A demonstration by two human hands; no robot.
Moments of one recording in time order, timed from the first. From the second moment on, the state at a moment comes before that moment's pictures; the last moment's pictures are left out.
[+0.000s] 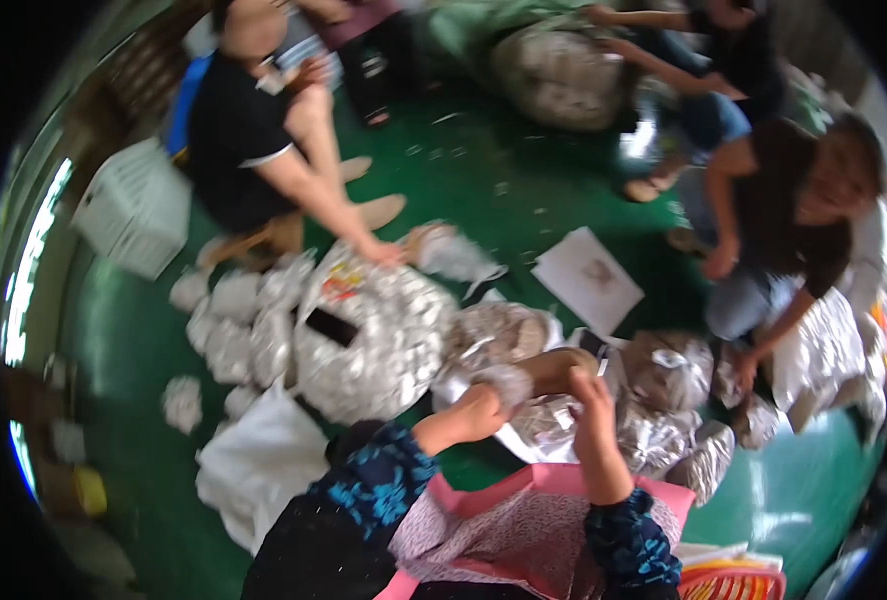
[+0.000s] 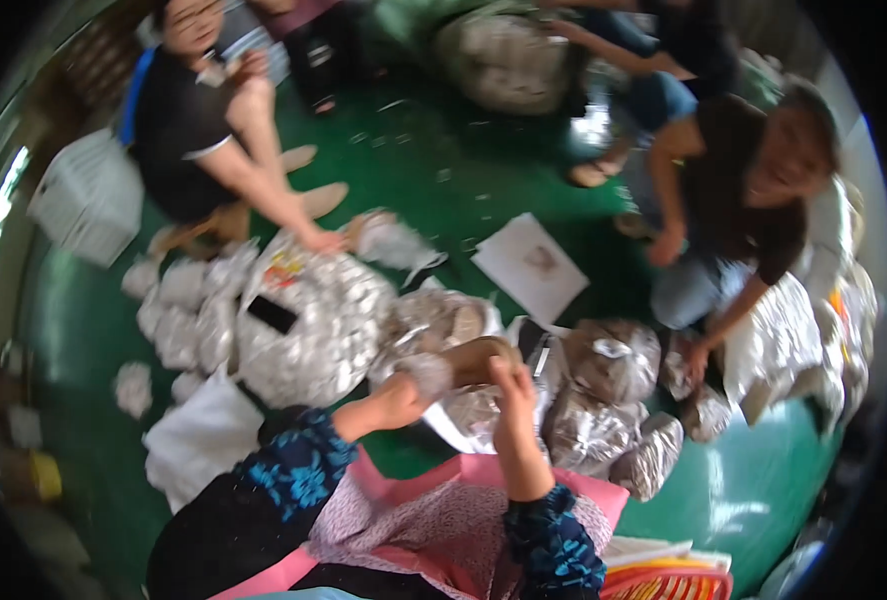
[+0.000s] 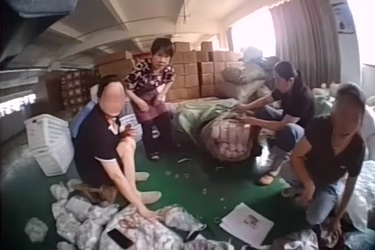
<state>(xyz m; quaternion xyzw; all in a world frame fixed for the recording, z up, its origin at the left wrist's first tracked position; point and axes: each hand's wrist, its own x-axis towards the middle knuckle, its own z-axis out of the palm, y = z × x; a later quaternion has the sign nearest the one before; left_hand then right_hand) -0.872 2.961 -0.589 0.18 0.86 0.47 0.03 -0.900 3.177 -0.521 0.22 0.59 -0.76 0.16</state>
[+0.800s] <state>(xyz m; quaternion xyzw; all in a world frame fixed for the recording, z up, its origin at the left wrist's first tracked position) -0.881 2.944 -0.592 0.17 0.90 0.38 -0.10 -0.911 3.159 -0.518 0.22 0.60 -0.76 0.16</state>
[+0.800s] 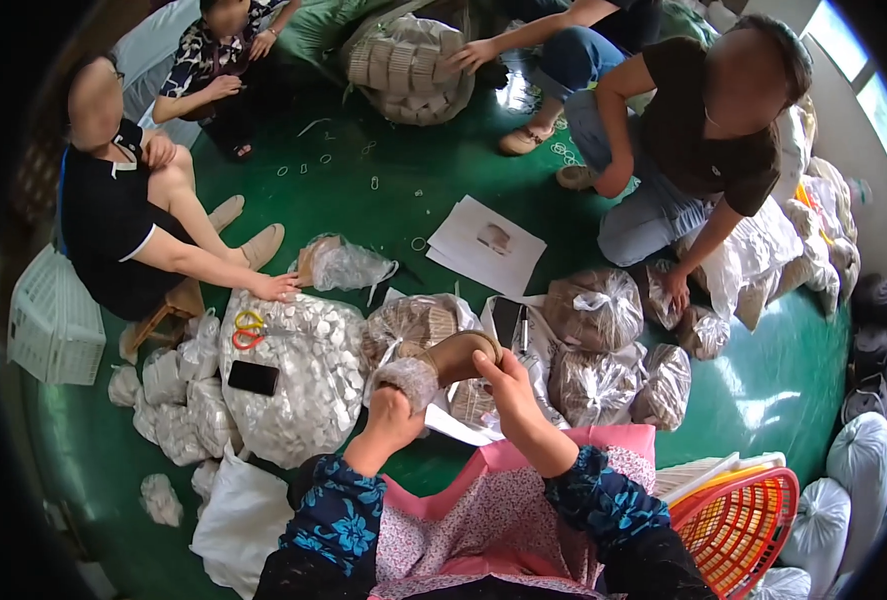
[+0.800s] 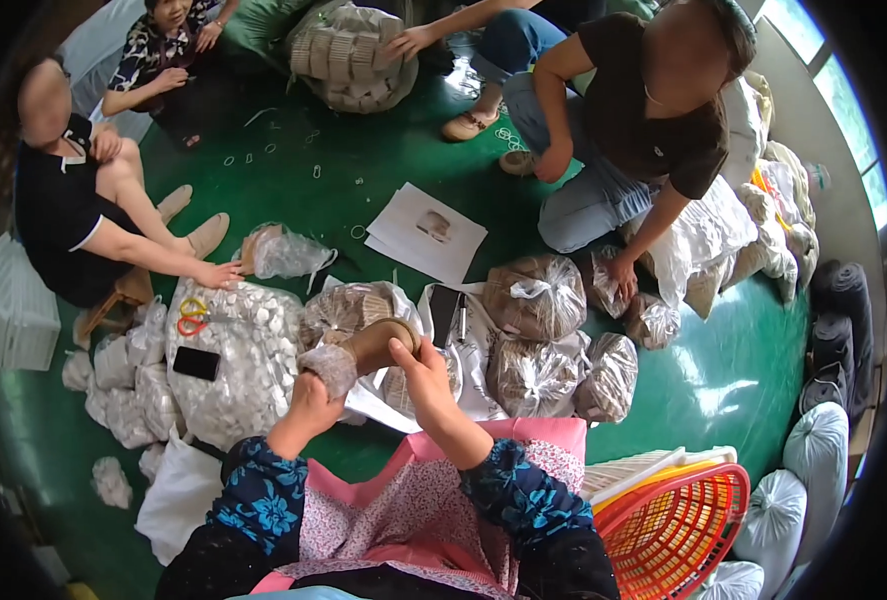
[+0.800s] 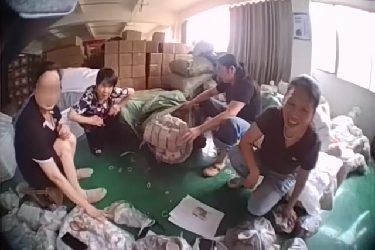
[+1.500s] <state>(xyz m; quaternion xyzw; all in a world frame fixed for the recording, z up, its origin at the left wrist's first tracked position) -0.884 2.943 -0.590 0.14 0.90 0.41 -0.09 -0.902 3.160 -0.536 0.22 0.65 -0.72 0.13</state>
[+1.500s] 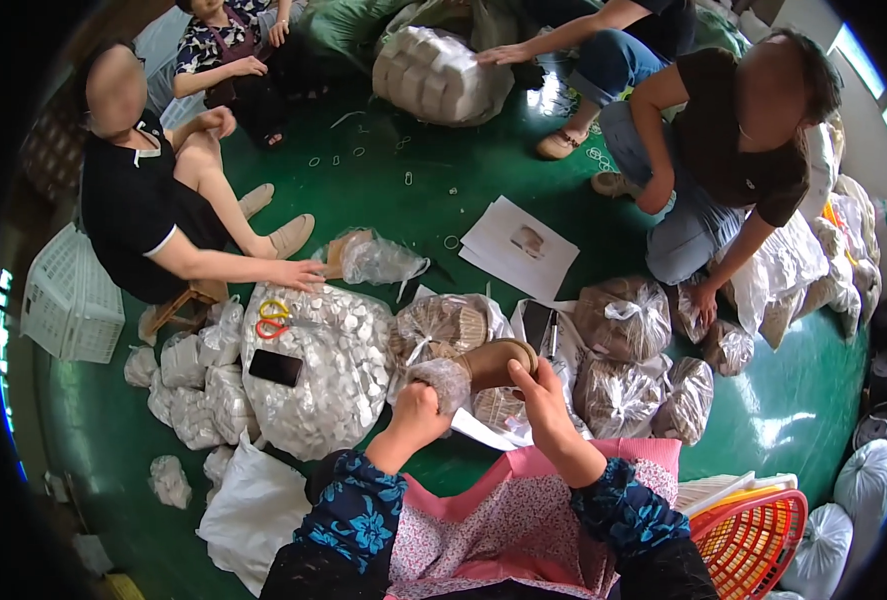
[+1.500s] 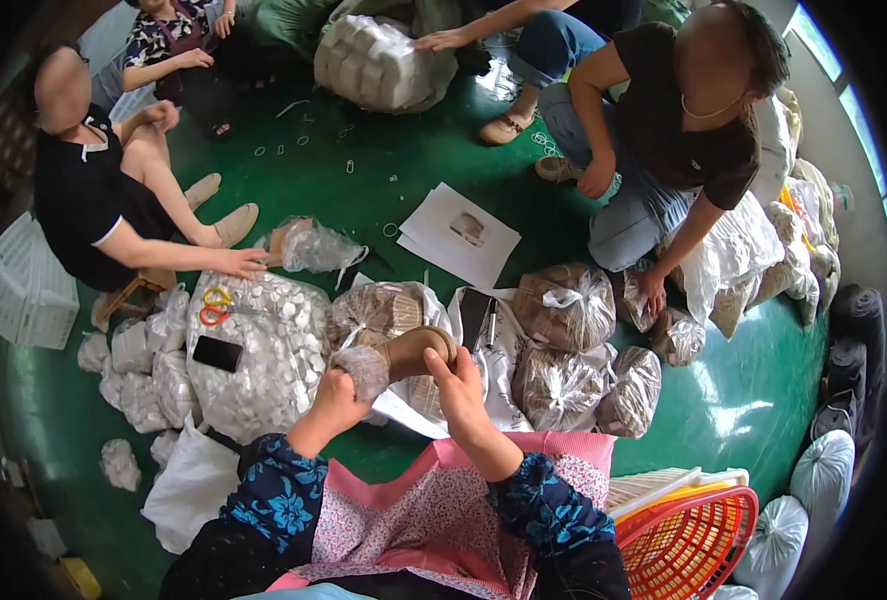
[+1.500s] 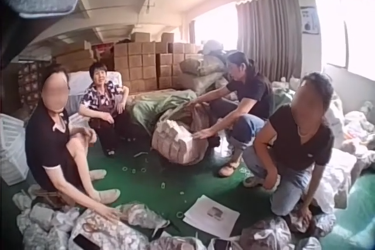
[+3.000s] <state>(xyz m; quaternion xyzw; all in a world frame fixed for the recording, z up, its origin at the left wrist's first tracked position) -0.880 2.948 -0.525 0.02 0.65 0.75 0.14 -0.887 3.156 -0.519 0.13 0.57 -0.75 0.31</state>
